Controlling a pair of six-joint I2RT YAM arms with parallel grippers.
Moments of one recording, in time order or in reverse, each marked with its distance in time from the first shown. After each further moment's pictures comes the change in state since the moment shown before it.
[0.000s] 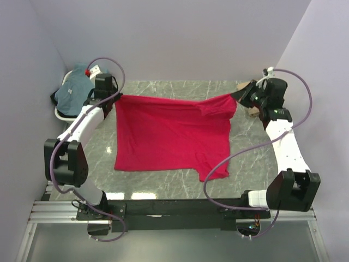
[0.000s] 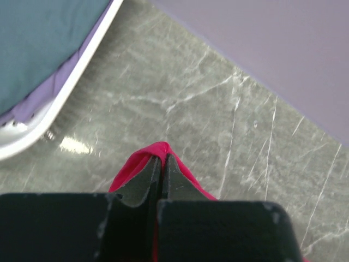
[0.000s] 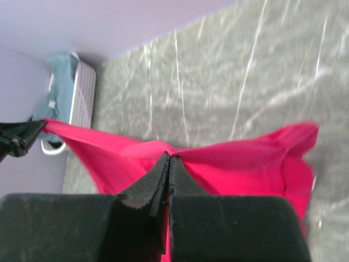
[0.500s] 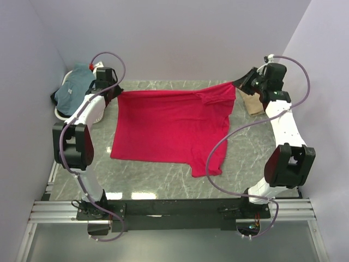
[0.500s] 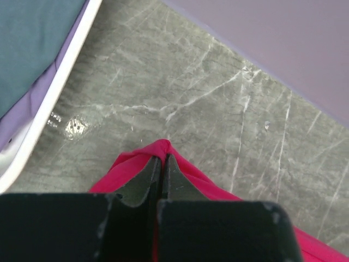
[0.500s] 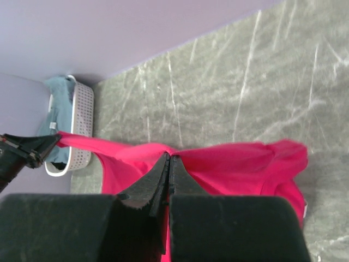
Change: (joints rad) left arm 0.055 0.249 0.240 -0.070 0.112 0.047; right arm -0.024 0.270 0.271 -0.036 -0.002 0.031
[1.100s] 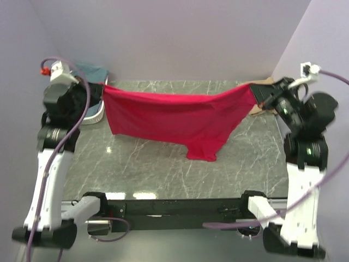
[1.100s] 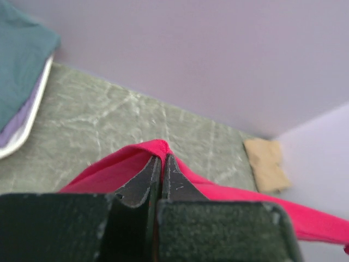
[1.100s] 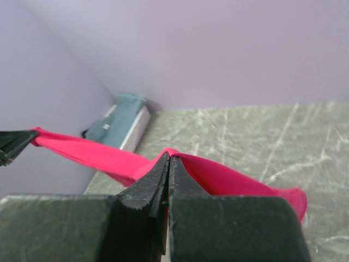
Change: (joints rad) left arm 0.006 -0.788 -0.161 -0.162 0.189 0.005; right arm -0.008 -0.610 0.019 -0.181 -0.039 -0.074
